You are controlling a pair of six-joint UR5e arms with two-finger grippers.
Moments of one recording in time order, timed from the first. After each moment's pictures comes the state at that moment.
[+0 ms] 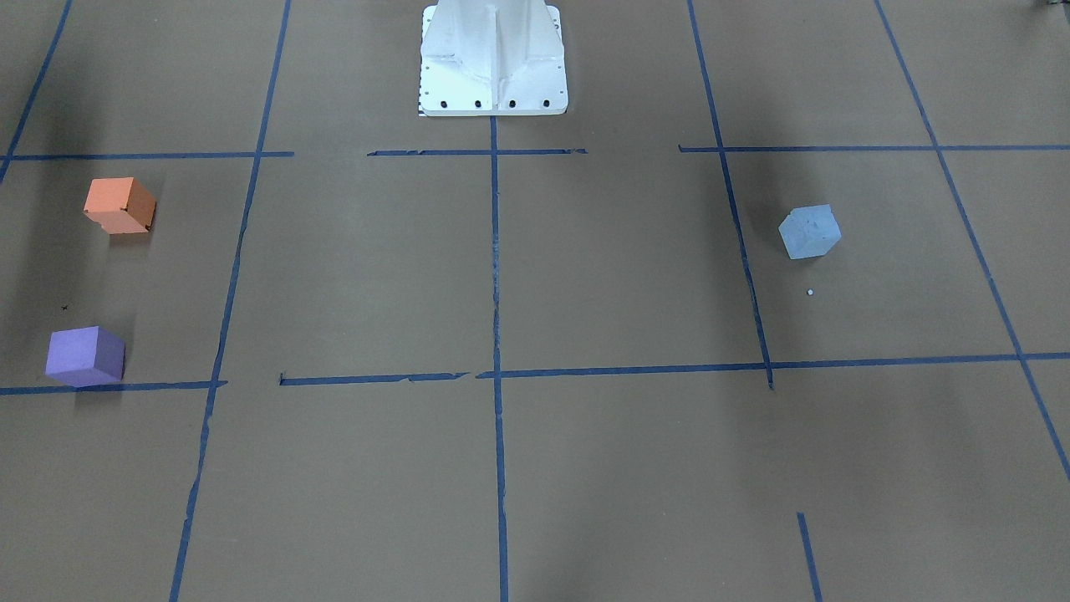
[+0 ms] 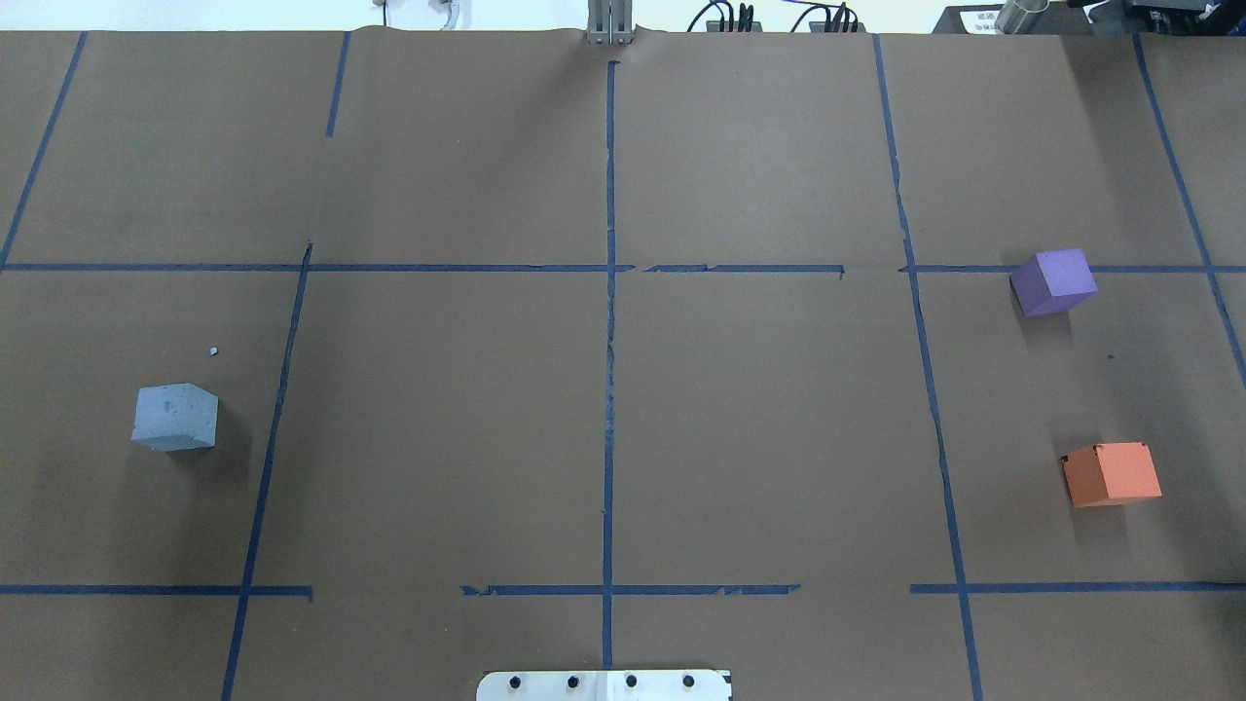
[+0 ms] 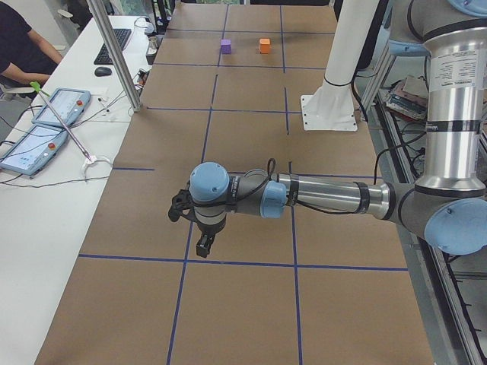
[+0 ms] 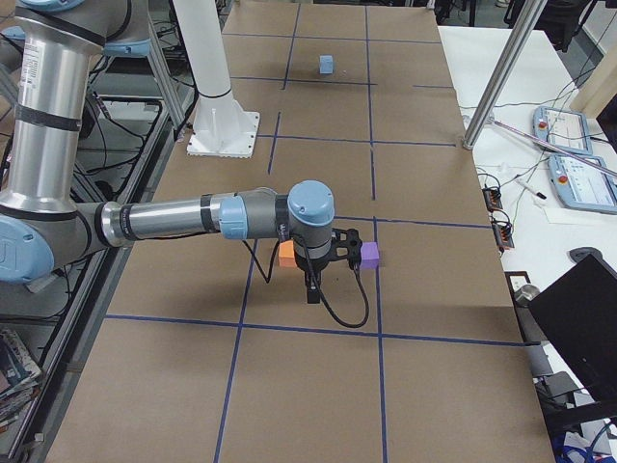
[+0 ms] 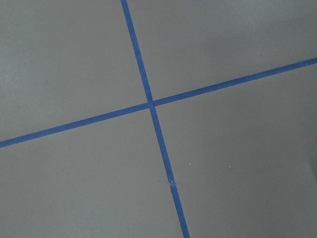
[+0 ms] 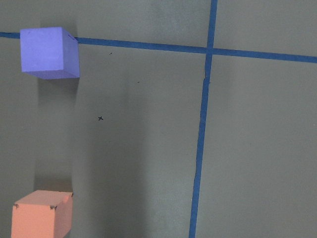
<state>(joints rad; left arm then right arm) -1.59 -1.51 -1.73 -1.60 -2.39 0.19 1.52 -1.80 1.96 -1.64 2.35 0.01</state>
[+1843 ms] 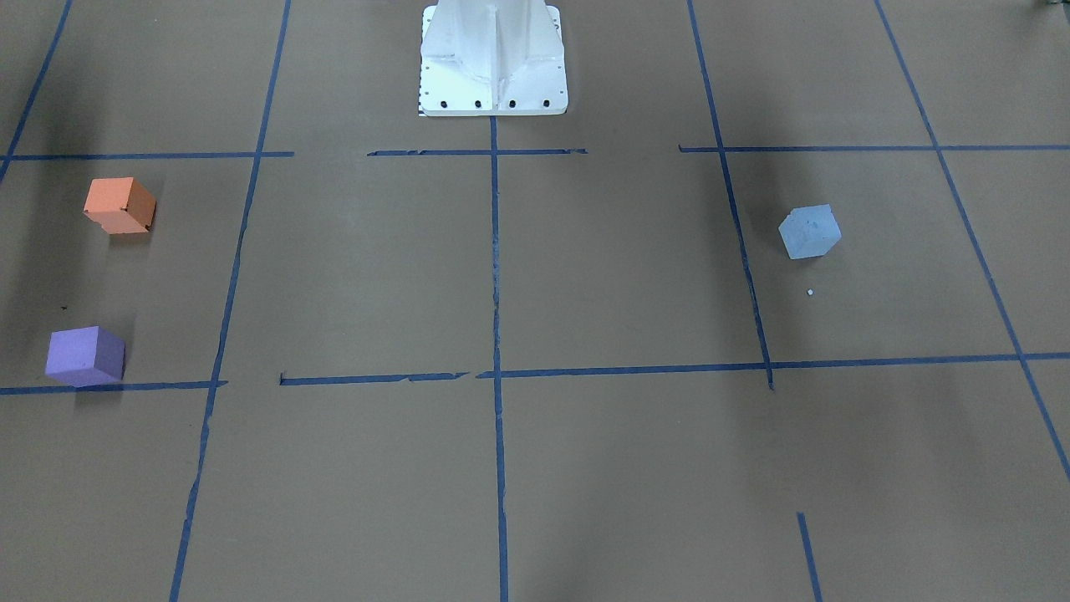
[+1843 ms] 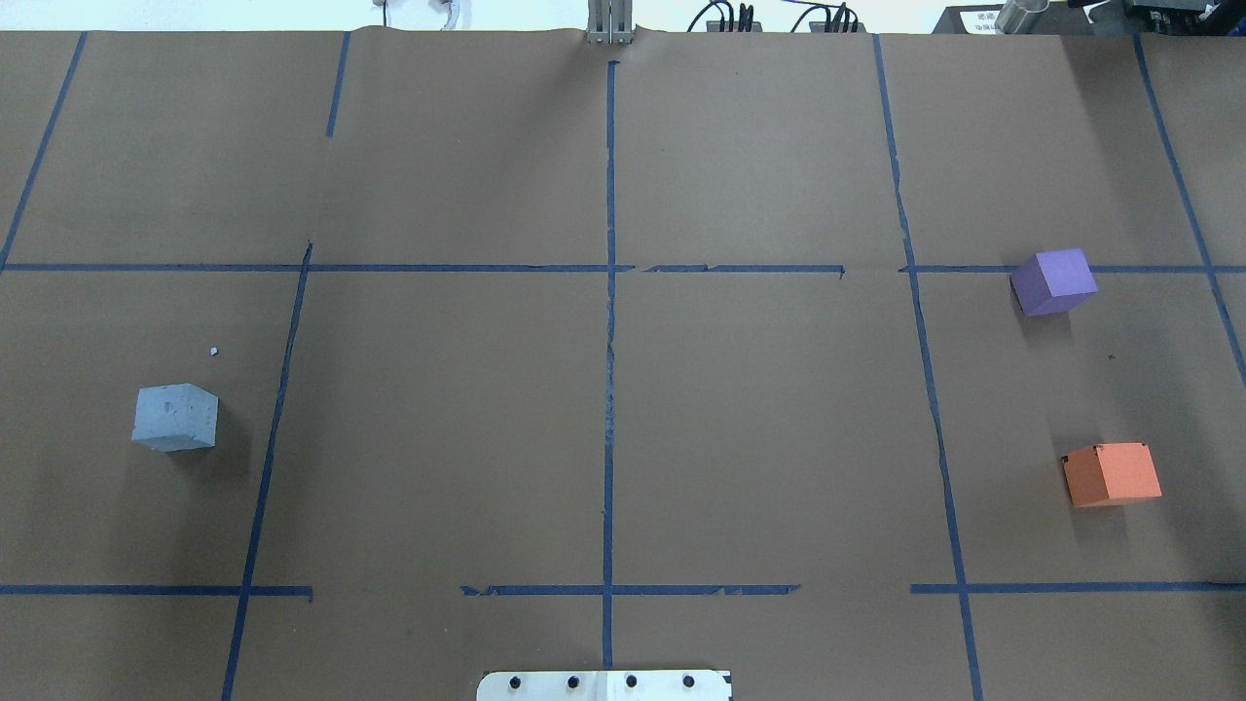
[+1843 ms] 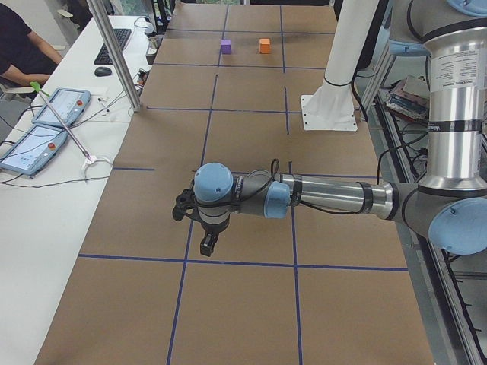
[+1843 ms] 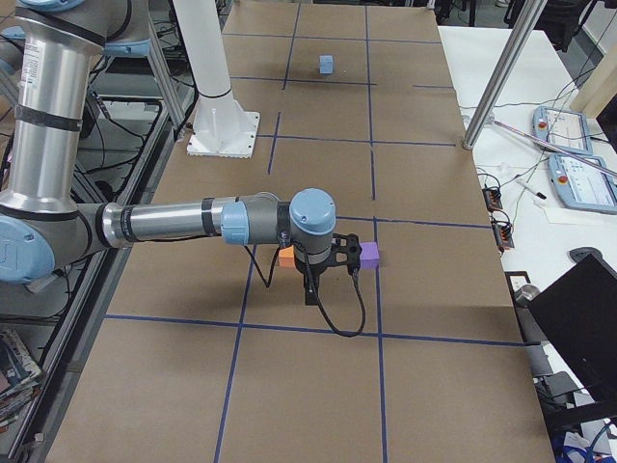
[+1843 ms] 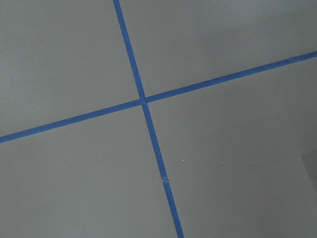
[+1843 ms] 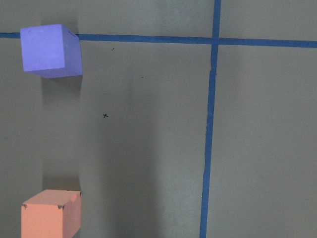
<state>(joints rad) -1.58 -1.48 -1.74 -1.61 -2.41 0.19 1.52 -1.80 1.93 -1.64 2.39 0.02</state>
